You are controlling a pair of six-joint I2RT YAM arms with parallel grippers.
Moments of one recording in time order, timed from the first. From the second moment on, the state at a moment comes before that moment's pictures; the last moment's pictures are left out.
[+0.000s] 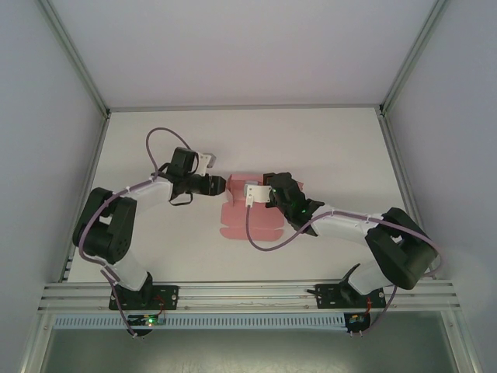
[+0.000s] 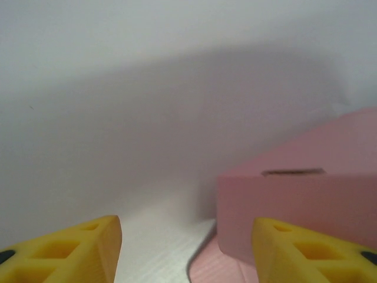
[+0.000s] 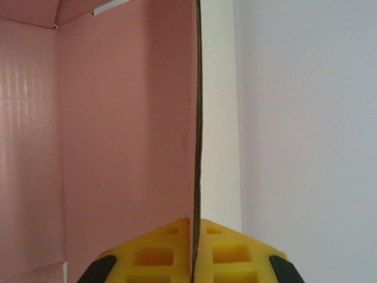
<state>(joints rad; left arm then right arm) -0.29 1.65 0.88 -0.11 0.53 -0.21 0.74 1.47 0.66 0.32 0.30 -1.13</state>
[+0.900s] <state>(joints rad) -0.37 1.63 0.60 0.45 0.57 -0.16 0.84 1.56 0.60 0.51 0.55 -1.30</state>
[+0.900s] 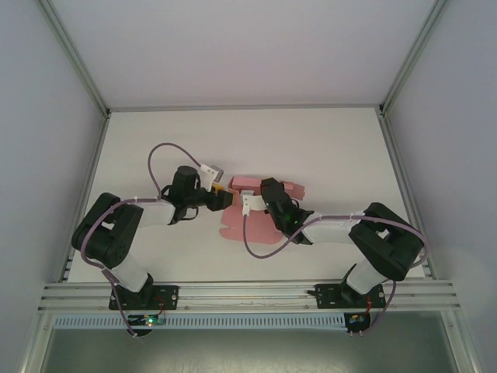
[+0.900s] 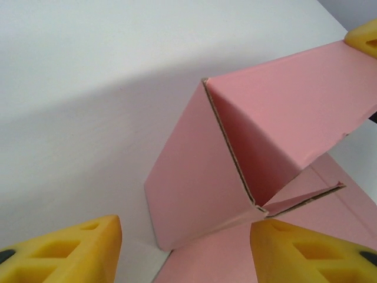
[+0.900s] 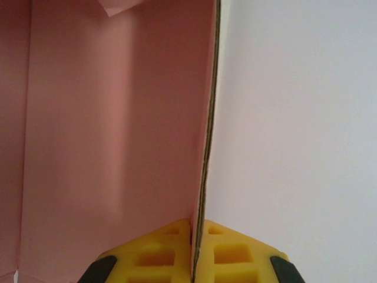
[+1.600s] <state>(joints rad) -0.47 1.84 0.62 0.83 0.30 -0.22 0.82 1.54 0.69 0.27 0.57 -1.16</state>
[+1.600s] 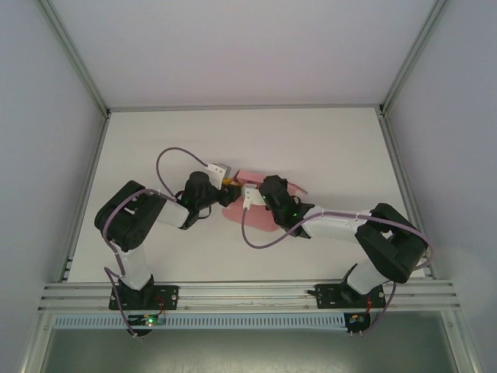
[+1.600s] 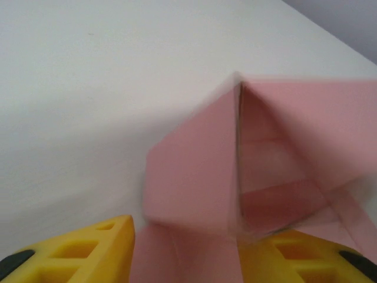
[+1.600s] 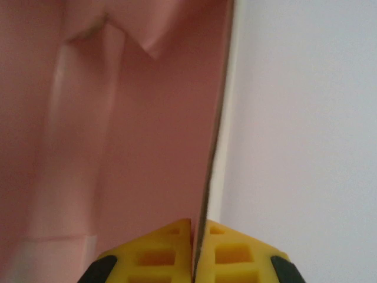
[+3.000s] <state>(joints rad) -0.29 1.29 0.53 0.21 0.01 -0.42 0.57 1.50 1.00 -0.41 -0.04 -0.96</state>
